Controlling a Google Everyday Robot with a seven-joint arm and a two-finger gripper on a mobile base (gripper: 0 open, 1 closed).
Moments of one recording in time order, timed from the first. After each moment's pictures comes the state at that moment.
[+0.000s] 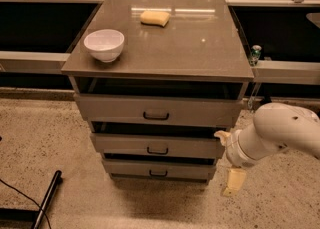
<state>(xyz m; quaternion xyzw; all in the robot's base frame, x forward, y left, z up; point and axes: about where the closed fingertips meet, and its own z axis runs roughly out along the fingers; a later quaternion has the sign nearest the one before) 0.449 -0.185 0.625 -0.67 0.72 0.07 0.17</state>
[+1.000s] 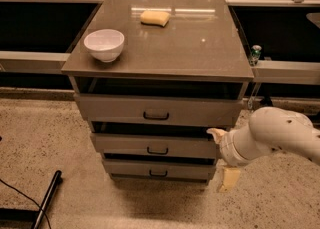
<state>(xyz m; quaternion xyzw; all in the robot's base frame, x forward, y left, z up) 0.466 -0.173 0.616 -0.71 0.67 0.05 0.21</state>
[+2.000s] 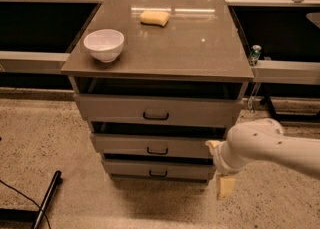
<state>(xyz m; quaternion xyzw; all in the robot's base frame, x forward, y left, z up) 0.471 -0.186 0.545 -0.73 0.67 0.01 0.13</state>
